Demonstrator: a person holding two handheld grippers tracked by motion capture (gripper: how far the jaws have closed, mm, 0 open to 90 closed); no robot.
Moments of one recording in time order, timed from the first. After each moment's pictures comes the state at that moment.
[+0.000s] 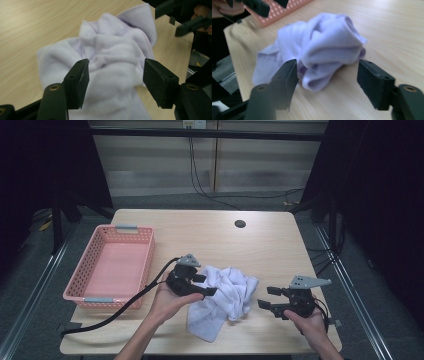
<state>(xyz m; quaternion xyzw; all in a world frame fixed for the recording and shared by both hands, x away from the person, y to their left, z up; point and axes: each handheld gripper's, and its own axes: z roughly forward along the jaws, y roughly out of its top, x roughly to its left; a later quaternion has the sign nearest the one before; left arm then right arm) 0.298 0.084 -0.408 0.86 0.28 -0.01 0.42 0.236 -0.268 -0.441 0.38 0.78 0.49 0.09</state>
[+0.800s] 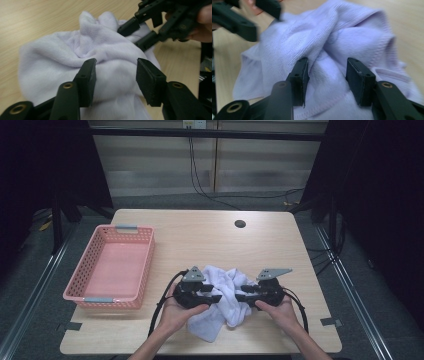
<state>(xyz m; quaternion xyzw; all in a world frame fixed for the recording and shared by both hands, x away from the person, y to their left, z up) 0.294 0.052 -0.458 0.86 0.26 0.00 0.45 0.281 -0.209 -0.477 0.37 0.82 0.43 0.05</state>
